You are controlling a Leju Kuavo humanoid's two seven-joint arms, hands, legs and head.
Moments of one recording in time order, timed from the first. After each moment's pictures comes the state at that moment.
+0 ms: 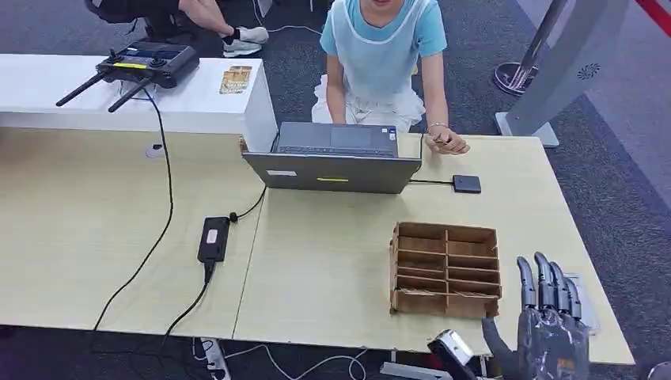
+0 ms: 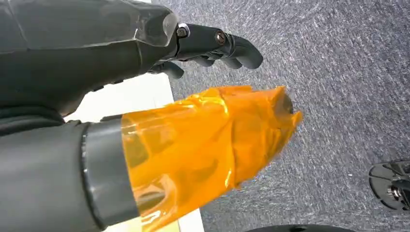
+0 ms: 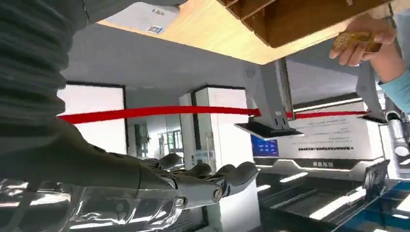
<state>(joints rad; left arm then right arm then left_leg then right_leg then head) -0.07 -0.16 1.07 -0.21 -1.49 0.10 0.26 0.48 0.01 0.01 -2.07 1.56 -0.31 -0.06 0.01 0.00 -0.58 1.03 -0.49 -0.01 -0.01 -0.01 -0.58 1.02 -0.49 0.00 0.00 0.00</state>
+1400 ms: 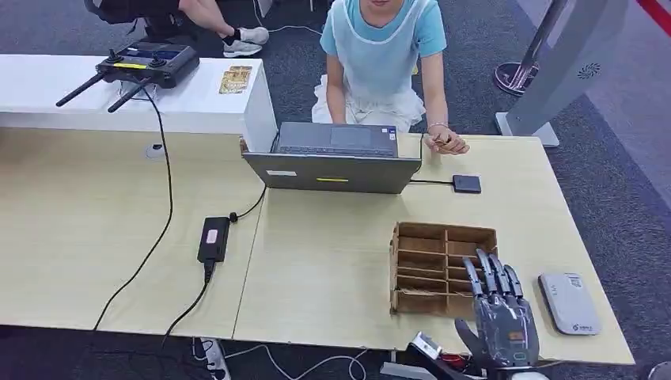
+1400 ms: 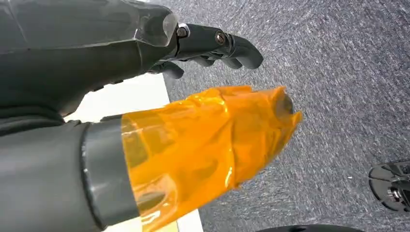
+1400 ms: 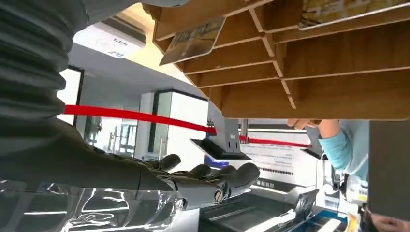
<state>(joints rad) -0.08 -0.16 1.07 -0.21 -1.55 0.09 0.23 0.29 -0.28 0.23 -1.77 1.52 -0.29 0.05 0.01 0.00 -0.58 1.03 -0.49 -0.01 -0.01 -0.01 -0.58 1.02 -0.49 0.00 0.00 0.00</state>
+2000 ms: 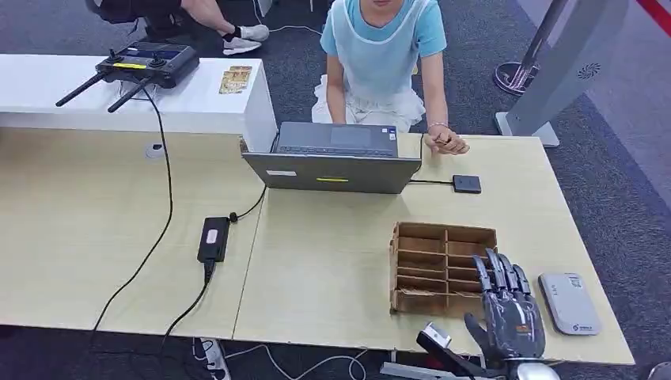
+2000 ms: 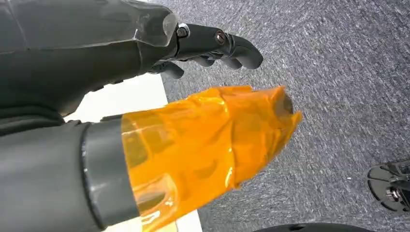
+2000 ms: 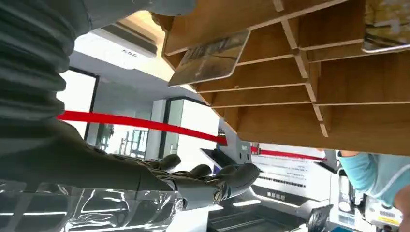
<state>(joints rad) -0.08 -0.16 1.06 -0.21 -1.55 0.09 0.23 0.26 -0.25 0.15 -1.67 1.49 -0.29 0.01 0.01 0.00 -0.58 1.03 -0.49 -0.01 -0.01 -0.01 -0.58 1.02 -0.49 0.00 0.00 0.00</state>
